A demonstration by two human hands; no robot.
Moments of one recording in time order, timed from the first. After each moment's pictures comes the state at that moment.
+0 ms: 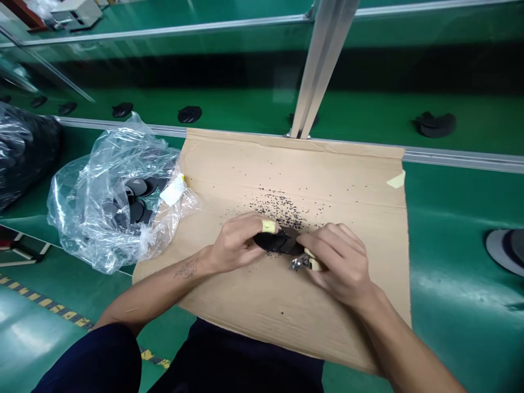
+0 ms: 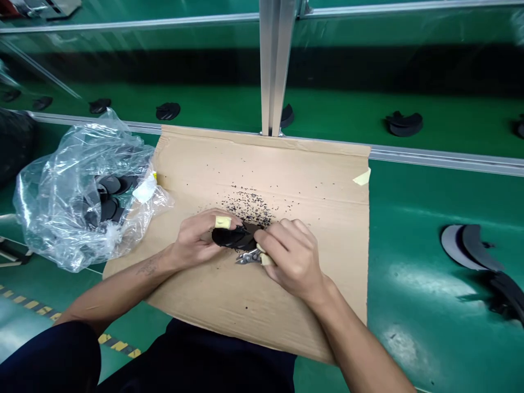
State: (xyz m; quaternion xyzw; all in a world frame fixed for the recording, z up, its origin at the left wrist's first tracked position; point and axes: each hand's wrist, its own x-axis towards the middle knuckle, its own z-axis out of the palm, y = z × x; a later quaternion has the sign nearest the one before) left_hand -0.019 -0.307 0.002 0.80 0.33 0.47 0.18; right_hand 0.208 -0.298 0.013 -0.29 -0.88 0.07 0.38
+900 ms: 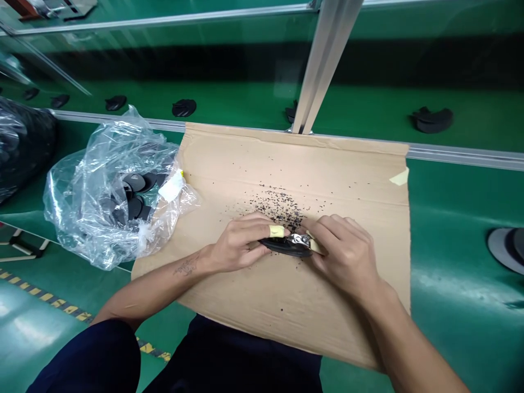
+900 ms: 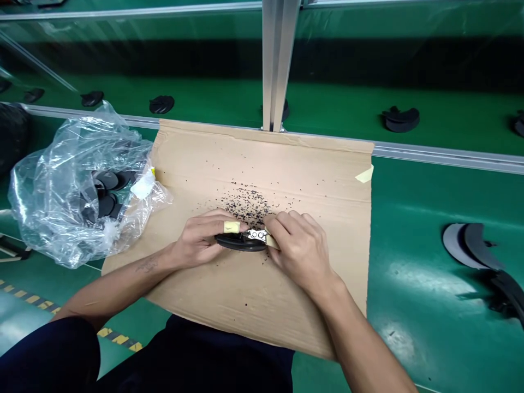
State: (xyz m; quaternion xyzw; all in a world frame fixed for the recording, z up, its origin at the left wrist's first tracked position) left_hand -0.017 -0.310 0.000 0.79 0.31 0.46 0.26; right_hand 0.211 -0.290 0.011 -0.36 -0.89 -0.01 0.27
